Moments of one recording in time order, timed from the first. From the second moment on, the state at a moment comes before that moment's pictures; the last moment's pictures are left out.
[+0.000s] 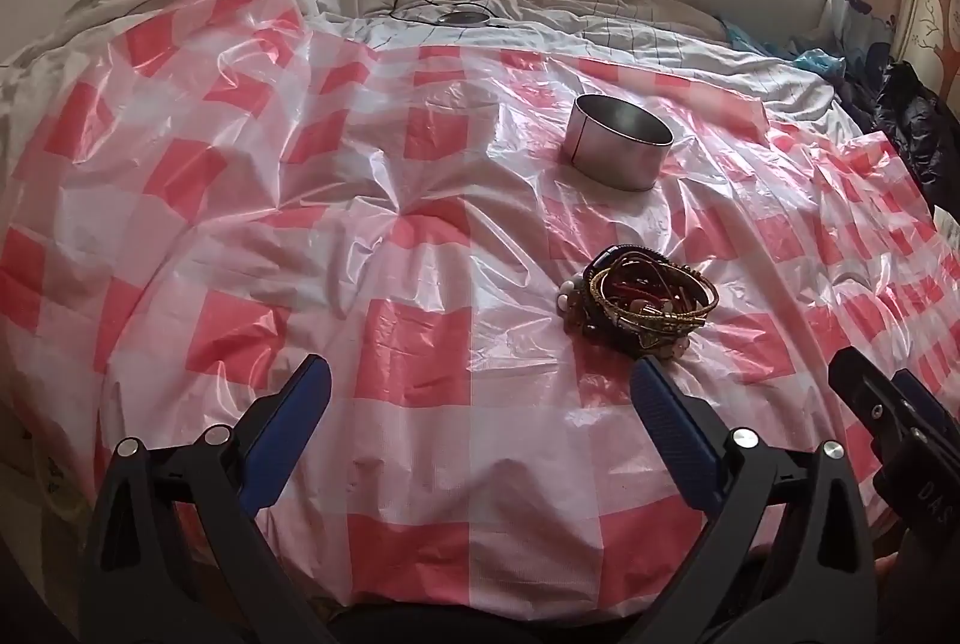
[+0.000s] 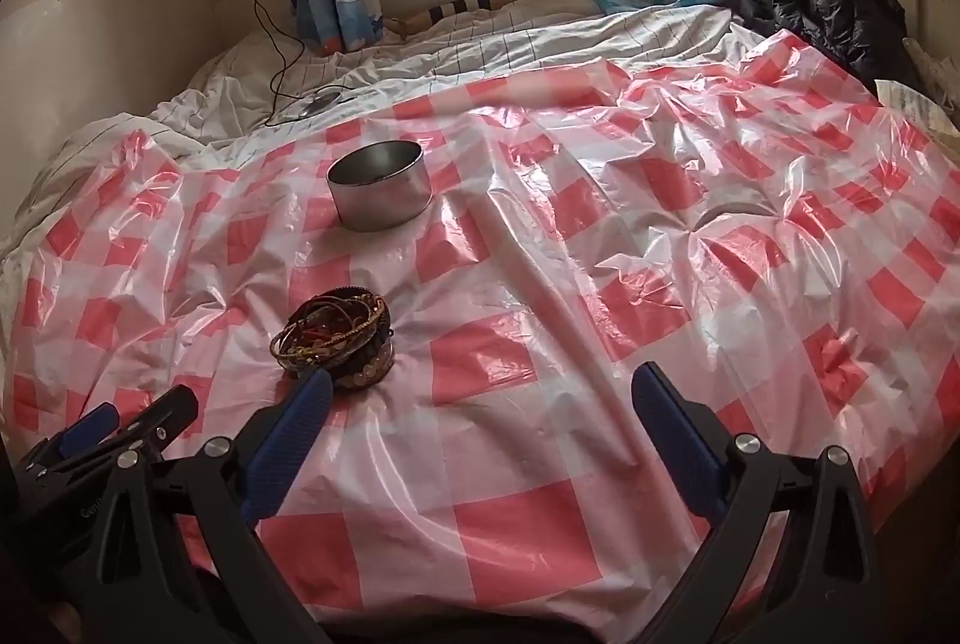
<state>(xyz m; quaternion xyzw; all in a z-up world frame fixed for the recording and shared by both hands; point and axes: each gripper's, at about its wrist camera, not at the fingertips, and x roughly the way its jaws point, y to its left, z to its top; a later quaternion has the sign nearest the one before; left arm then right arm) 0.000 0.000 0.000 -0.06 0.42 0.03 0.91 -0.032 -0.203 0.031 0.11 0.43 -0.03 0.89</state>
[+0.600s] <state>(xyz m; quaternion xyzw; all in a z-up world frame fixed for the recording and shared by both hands) 0.001 0.005 -0.005 -0.07 0.42 0.03 0.91 -0.031 -0.193 0.030 0.09 0.44 -0.03 0.89</state>
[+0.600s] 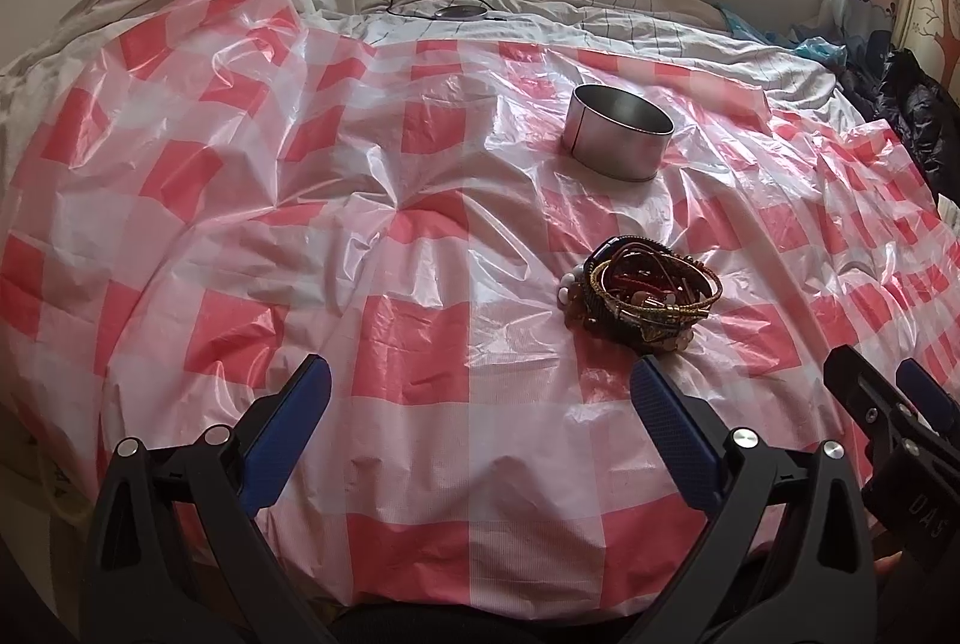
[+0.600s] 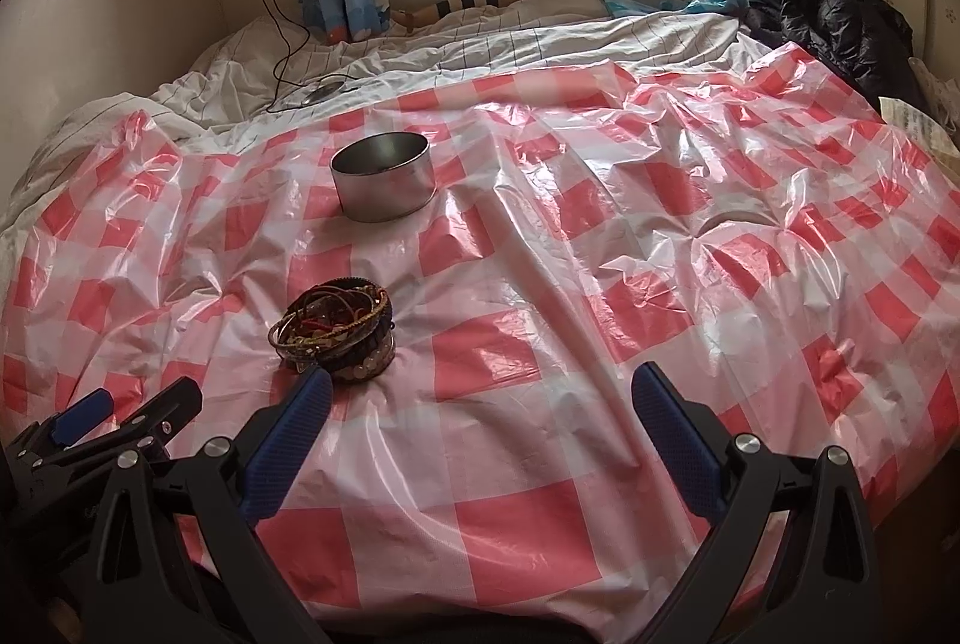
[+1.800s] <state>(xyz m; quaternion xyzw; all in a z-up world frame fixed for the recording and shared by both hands) 0.003 -0.008 -0.007 -0.02 0.41 0.04 0.91 -0.029 -0.193 0.028 0.09 0.44 -0.03 0.89</state>
